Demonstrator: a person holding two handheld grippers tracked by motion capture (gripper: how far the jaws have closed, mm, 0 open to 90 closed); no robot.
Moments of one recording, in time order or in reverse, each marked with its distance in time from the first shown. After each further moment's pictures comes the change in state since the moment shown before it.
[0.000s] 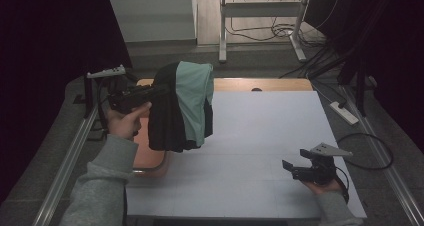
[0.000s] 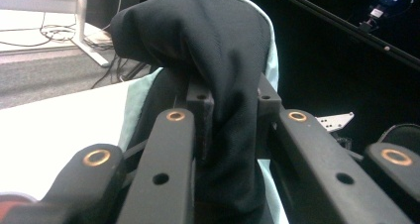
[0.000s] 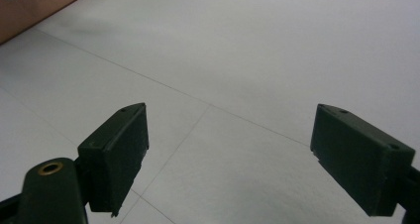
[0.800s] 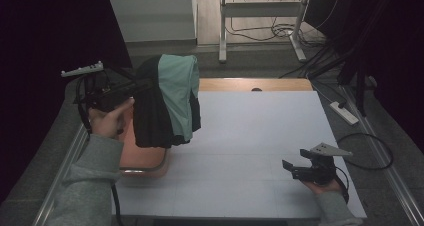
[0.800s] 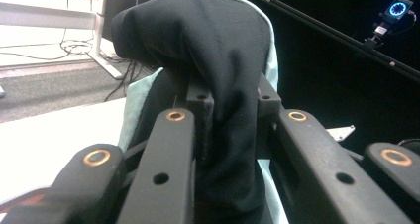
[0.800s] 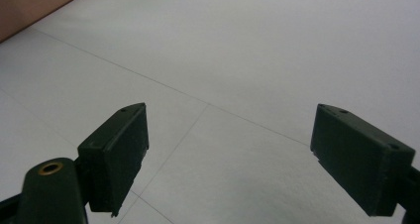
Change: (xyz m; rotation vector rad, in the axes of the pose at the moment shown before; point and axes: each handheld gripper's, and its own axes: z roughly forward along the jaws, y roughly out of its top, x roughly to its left) left arm 0.002 0.010 -0.038 -0.061 0.037 0.000; right arm 0.000 0.000 0.000 0.005 -0.005 0.002
